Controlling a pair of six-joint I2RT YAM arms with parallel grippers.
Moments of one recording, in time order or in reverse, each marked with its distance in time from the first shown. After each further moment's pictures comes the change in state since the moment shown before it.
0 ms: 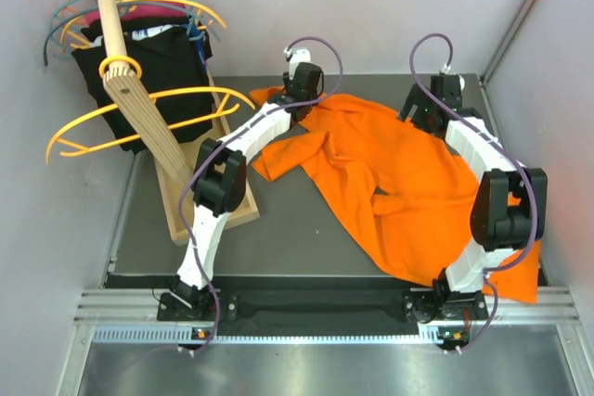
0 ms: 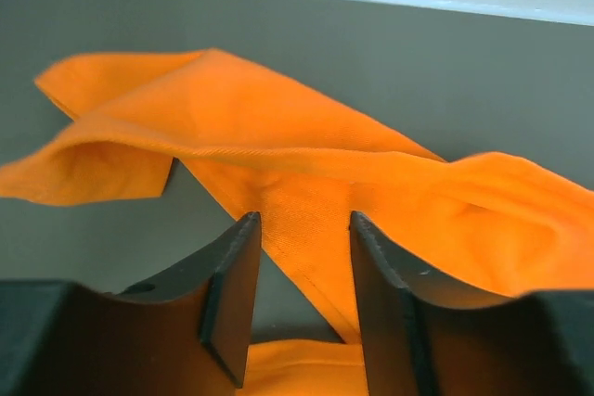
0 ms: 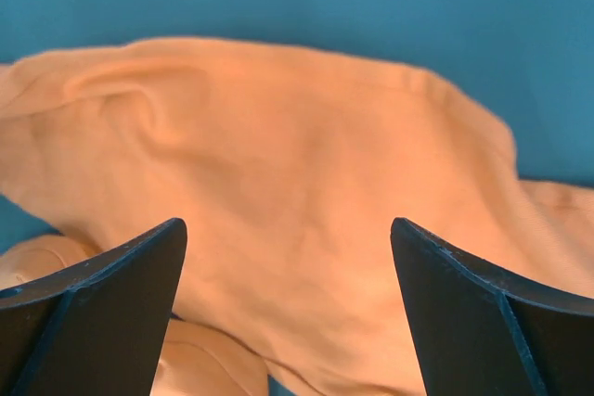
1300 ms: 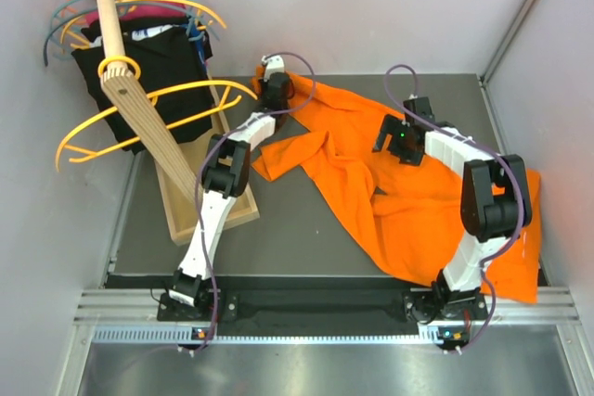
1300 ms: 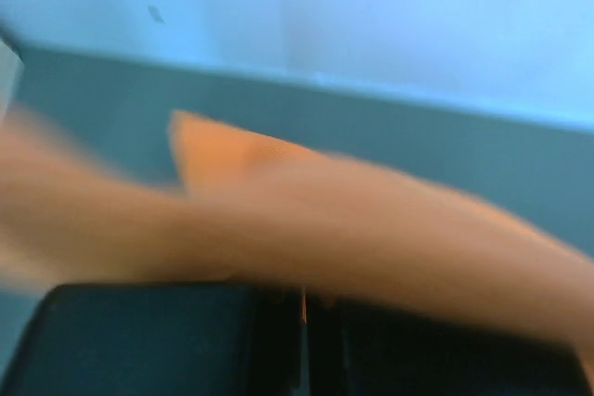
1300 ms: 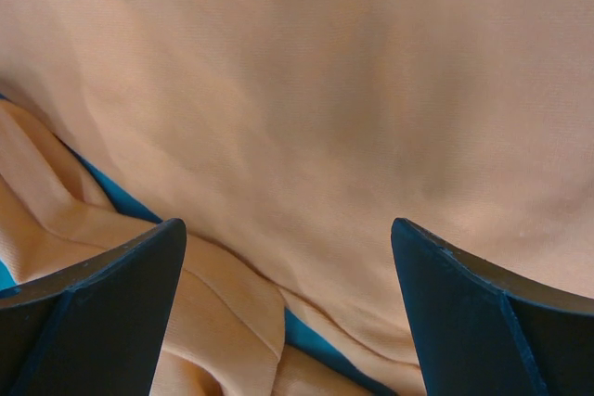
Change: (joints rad) left arm 0.193 0.425 0.191 0.458 -0.110 0.263; right arm 0.103 0.093 -0.135 -0.018 -0.164 0.062
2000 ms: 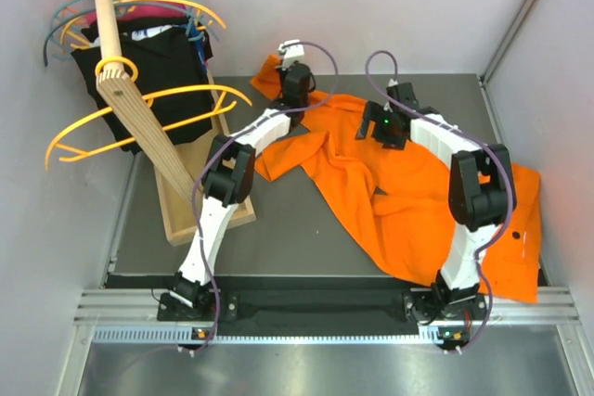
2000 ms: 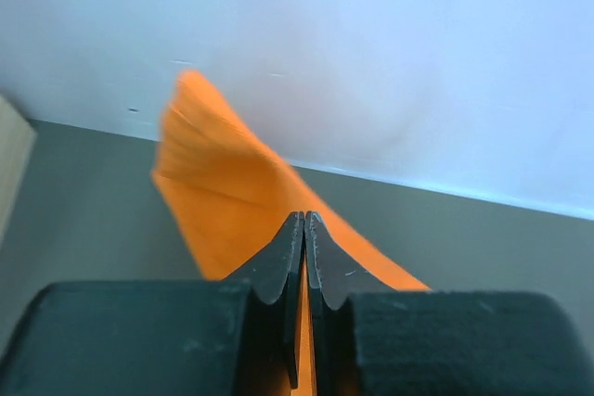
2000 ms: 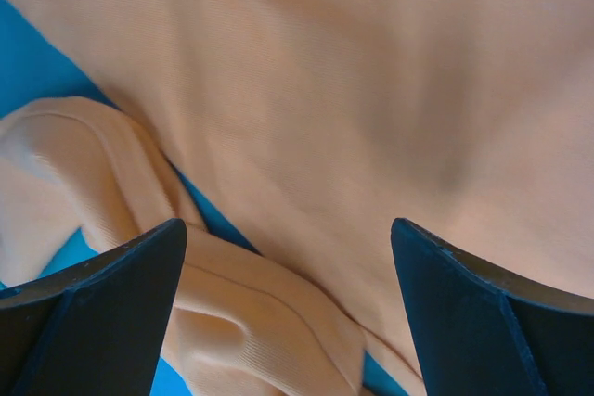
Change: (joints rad) left arm -0.099 -0.195 -0.128 0.116 -0.065 0.003; right arm 0.063 0.096 0.180 -0.042 -0.053 -0.033
